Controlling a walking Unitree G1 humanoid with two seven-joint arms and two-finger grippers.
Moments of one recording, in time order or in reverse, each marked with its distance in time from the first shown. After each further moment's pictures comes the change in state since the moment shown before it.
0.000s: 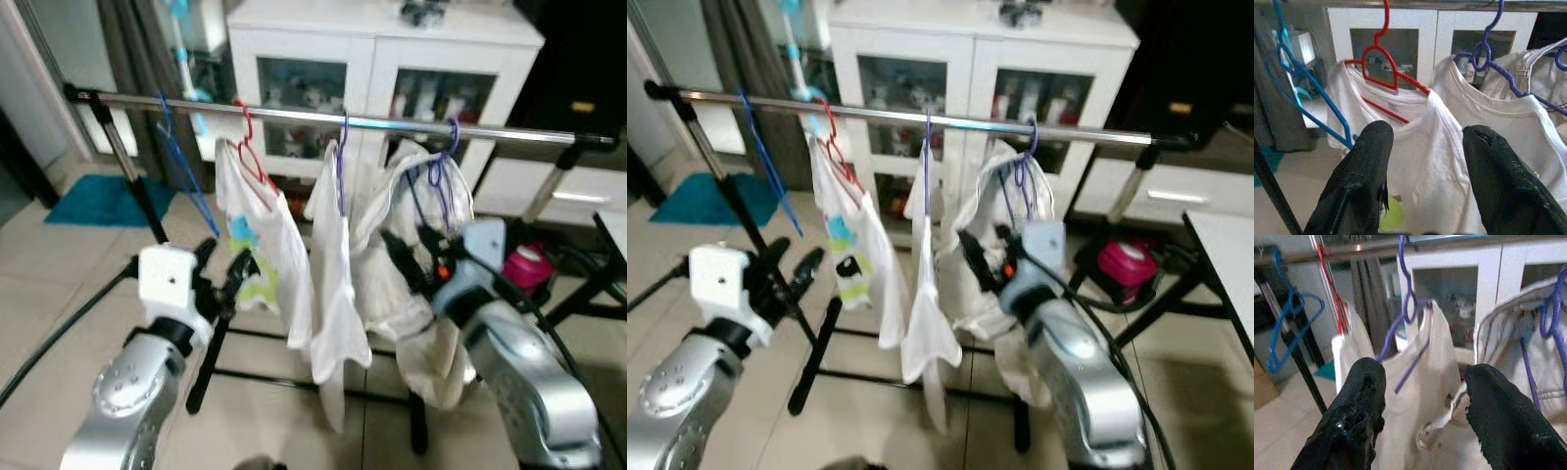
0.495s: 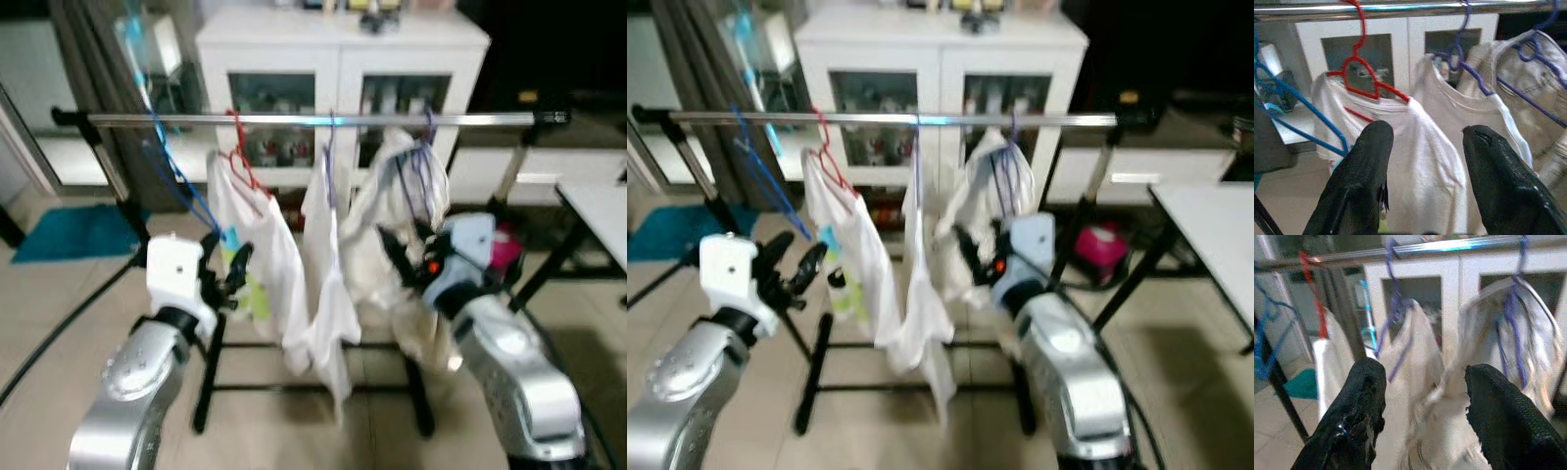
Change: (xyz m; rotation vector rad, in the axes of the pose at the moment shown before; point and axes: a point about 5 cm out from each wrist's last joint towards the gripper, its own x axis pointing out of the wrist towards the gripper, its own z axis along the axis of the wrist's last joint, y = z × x) left arm 0.012 -0.007 -0.002 0.004 0.020 -0.032; right arm 0.004 -0.003 -0.006 -0.038 0.010 -0.071
